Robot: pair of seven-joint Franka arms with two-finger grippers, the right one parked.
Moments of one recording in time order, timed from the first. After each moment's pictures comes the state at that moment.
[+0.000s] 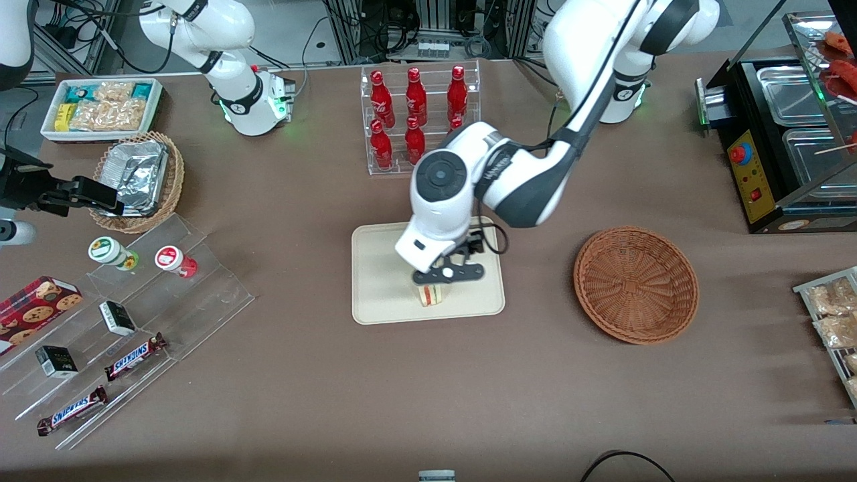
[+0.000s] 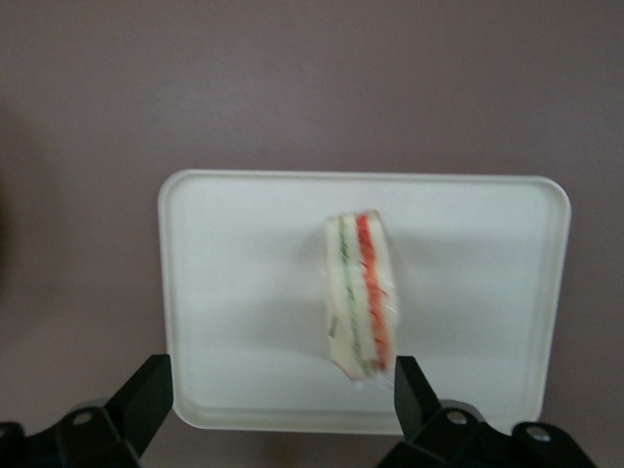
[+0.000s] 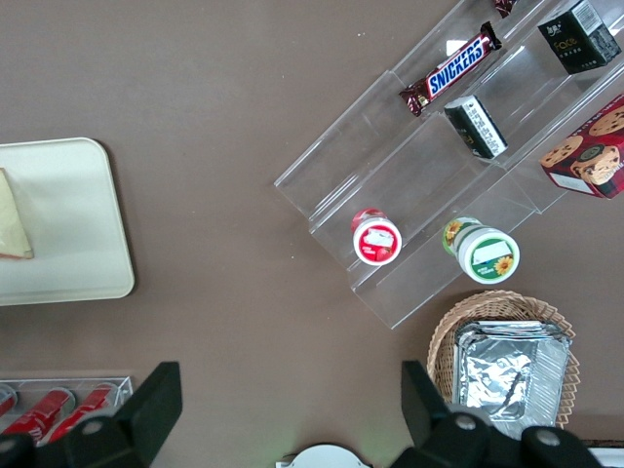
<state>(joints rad) -0.64 0.69 -0.09 -1.15 0.05 1.81 -0.82</state>
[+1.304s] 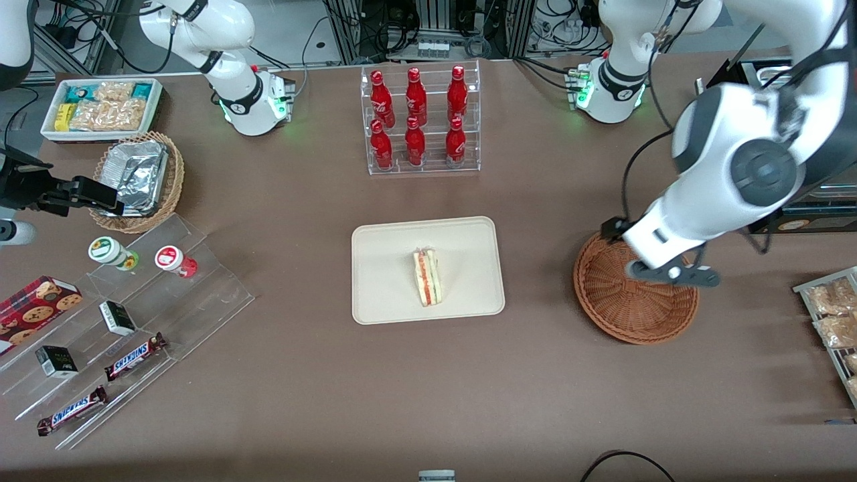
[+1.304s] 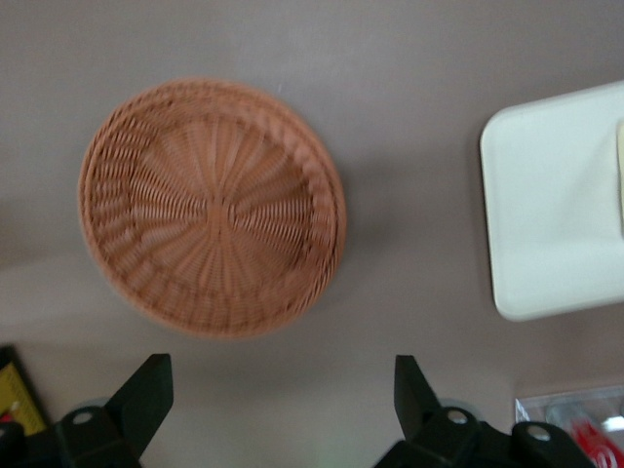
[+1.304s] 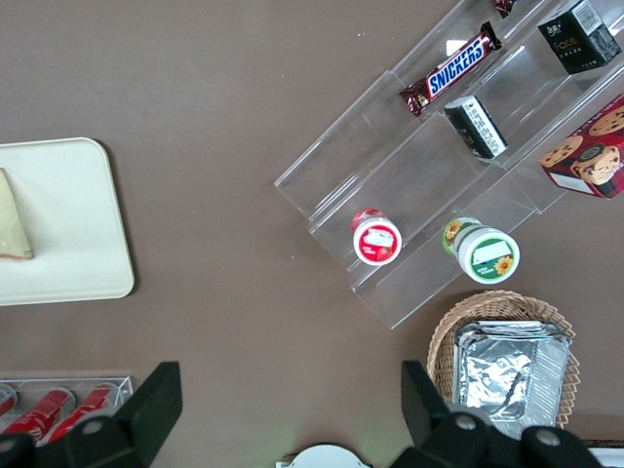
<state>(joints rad) -0.17 0.18 -0.08 -1.61 0.00 1.62 -0.08</state>
